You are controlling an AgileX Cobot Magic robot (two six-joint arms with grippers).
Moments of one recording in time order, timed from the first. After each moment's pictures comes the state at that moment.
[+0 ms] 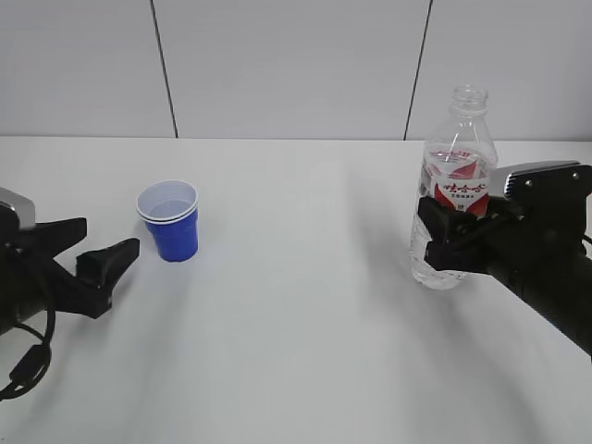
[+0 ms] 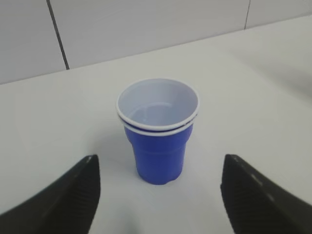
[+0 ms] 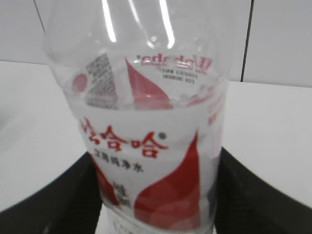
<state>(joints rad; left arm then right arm) -0.25 1.82 -0.31 0.19 -1.16 -0.02 0.26 1.83 -0.45 -0.03 -1.11 0.00</state>
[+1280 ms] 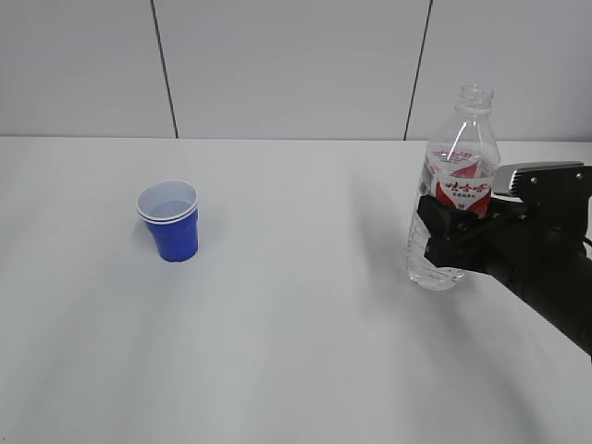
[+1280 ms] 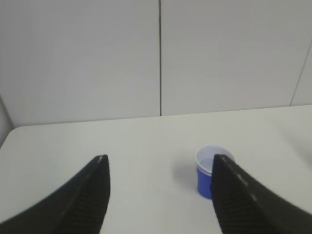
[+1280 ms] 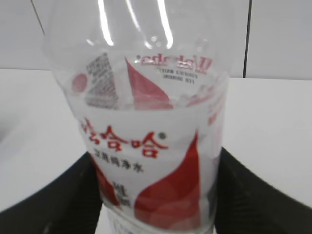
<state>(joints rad) -0.25 0.49 -0.46 0.24 0.25 -0.30 0.26 1.83 -0.45 -0.03 -1.11 0.05</state>
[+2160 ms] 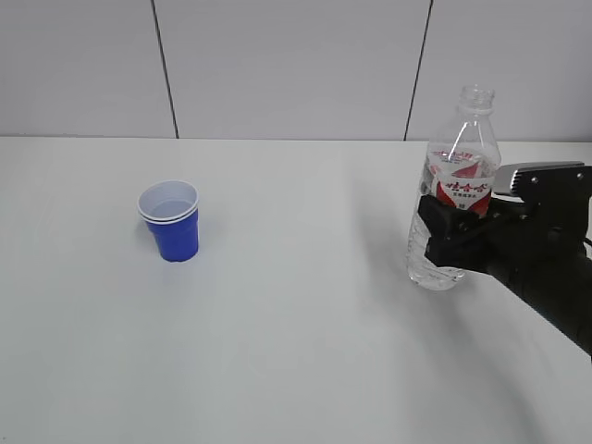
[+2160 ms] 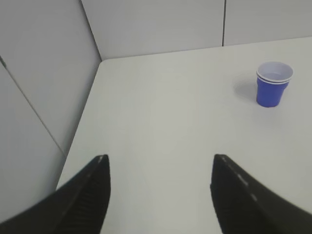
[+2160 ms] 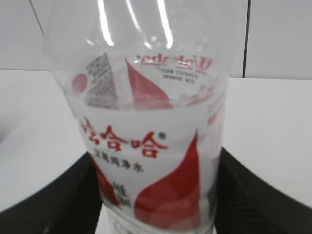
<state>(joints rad) -0.25 0.02 -0.79 0.27 1.27 -0.08 0.26 1.83 -0.45 -0.03 -1.11 0.05</state>
